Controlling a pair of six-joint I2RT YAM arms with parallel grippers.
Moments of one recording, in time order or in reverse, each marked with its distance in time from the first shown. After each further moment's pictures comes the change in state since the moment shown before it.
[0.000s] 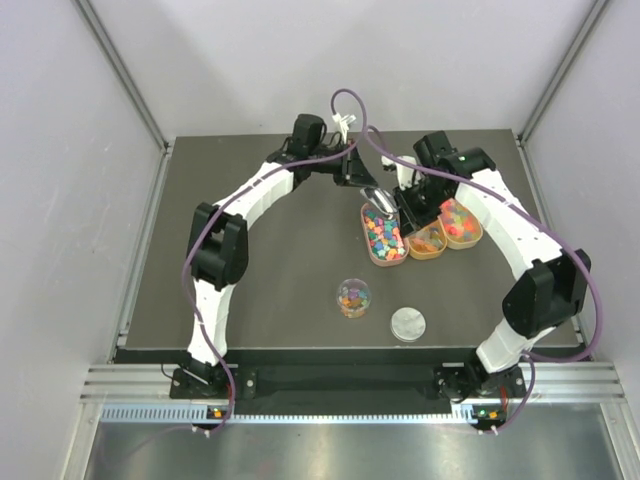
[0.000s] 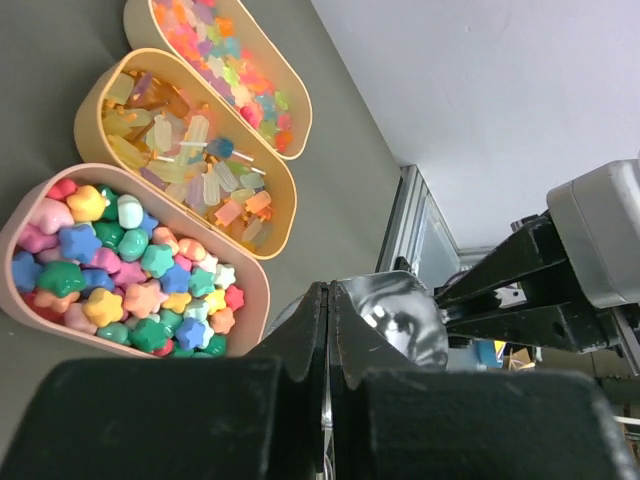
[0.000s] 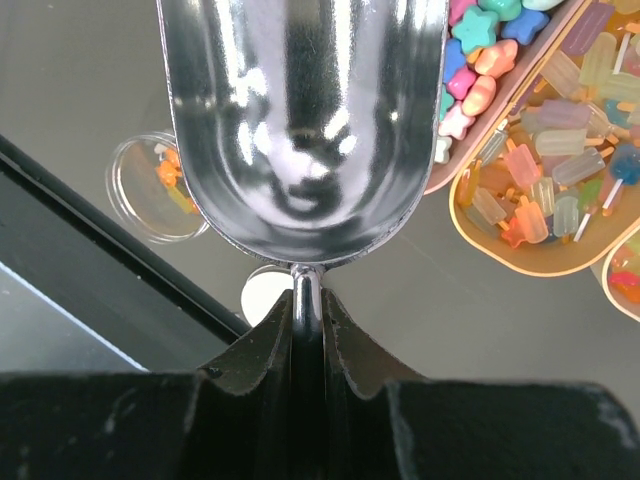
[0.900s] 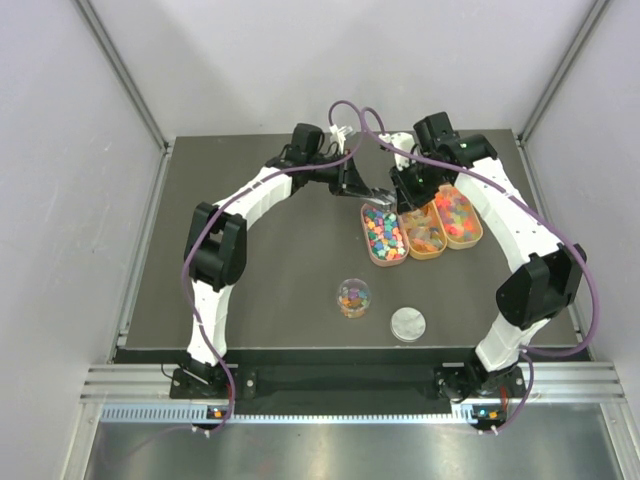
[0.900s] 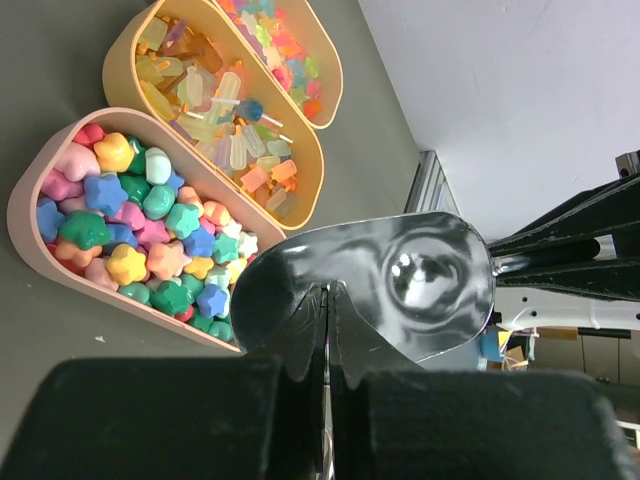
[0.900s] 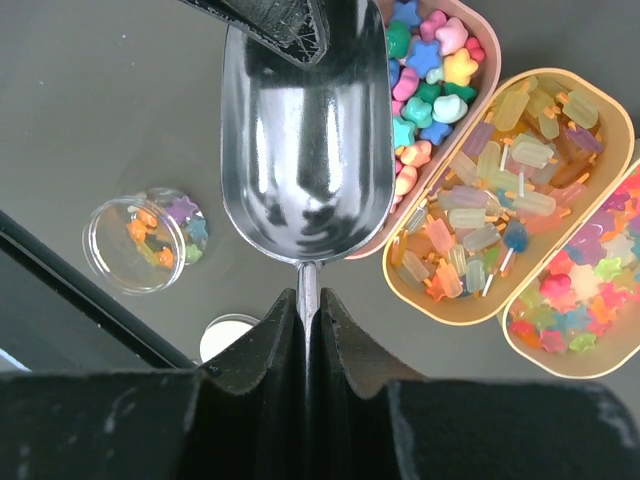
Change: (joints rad) left arm -0.001 -0.017 -0.088 -0.029 -0.011 0.039; right arm -0.006 0.065 0.155 0.048 0.044 -0.066
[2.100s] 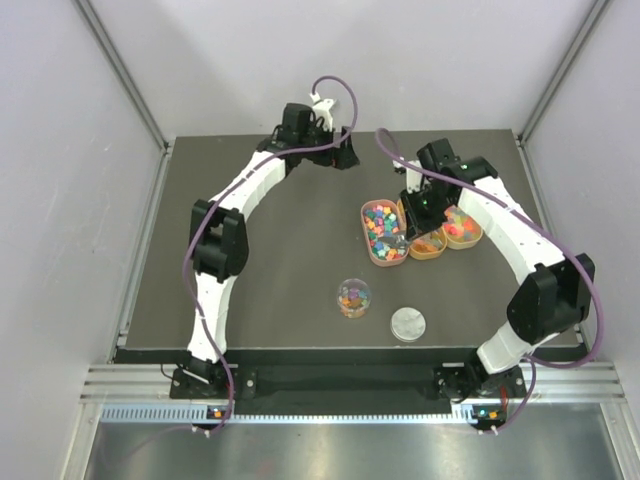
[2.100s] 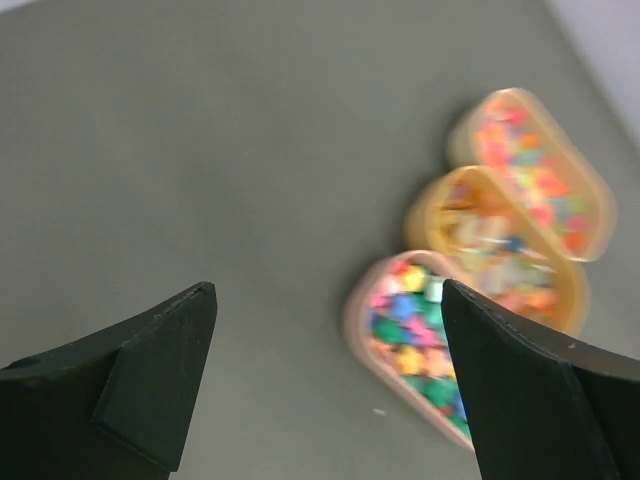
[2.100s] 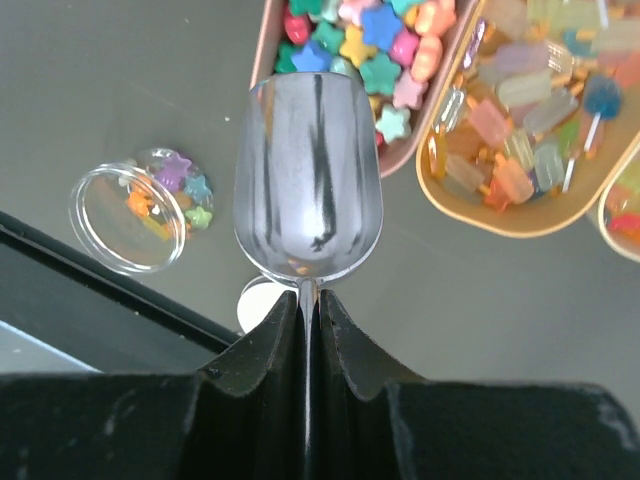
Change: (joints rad) left arm 0.057 0.076 0.261 -0.125 -0.455 0.372; right arm -0.012 -0.106 -0.253 0.032 0.064 0.204
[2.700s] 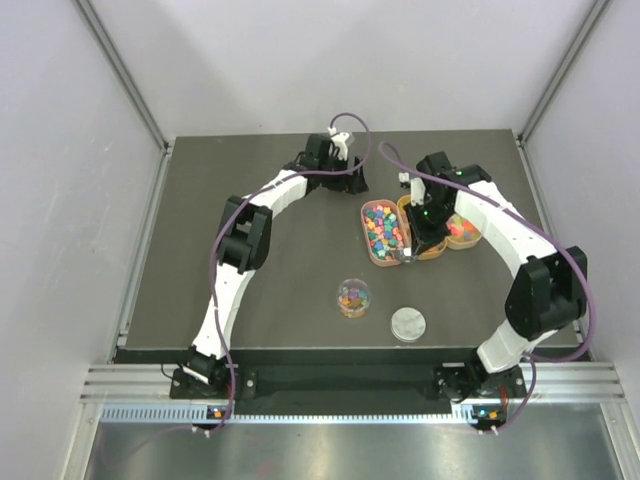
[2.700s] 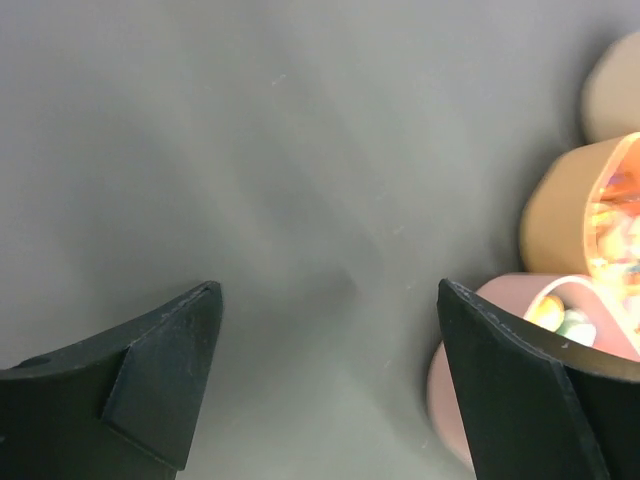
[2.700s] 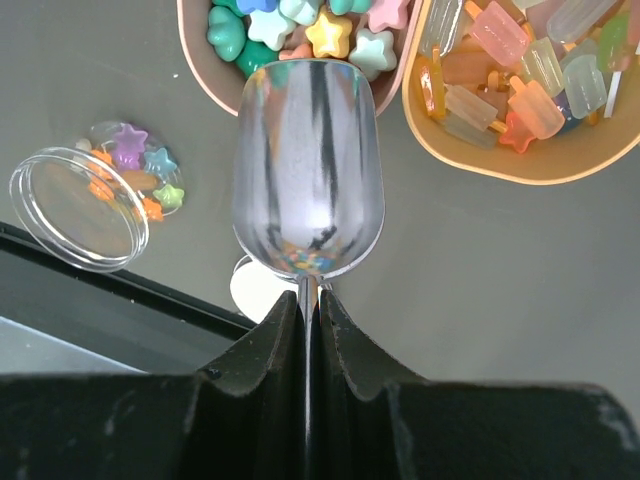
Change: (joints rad) left arm -0.035 0.282 0.032 0.117 -0.070 -0.014; right arm -0.025 0.023 -0.102 -0.024 0.024 0.080
